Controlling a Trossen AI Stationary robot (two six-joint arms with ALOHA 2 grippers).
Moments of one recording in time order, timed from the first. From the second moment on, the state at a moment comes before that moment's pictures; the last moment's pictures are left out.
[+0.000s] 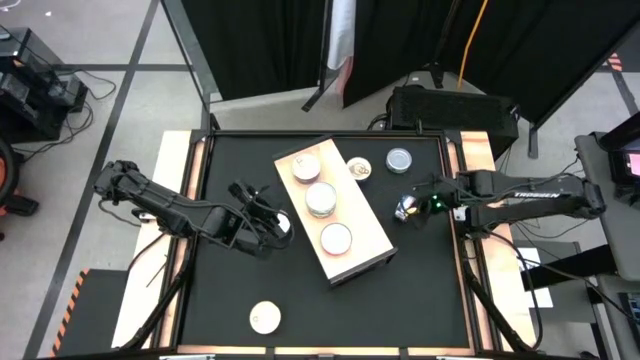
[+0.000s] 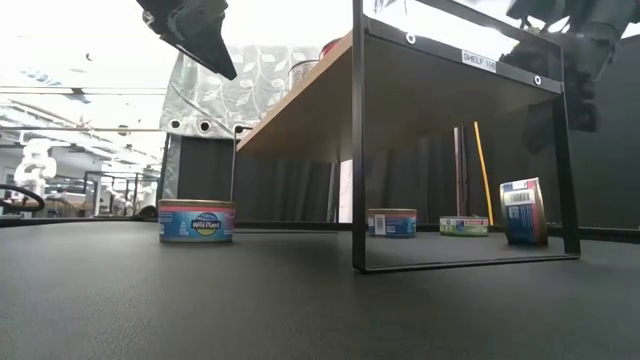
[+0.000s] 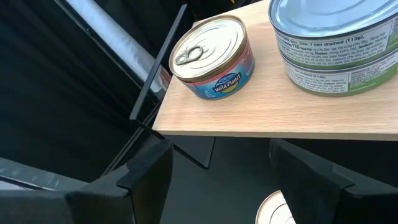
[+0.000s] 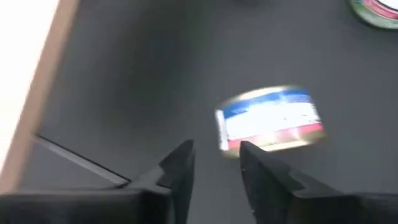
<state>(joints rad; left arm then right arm) -0.36 1.43 1.16 -0.98 -0.99 -0.67 -0.09 0.84 0.69 -0.89 0.08 0.78</state>
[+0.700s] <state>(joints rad) -0.36 1.43 1.16 -0.95 -1.00 -0.64 0.02 1.05 0.99 -1.10 0.24 0.14</state>
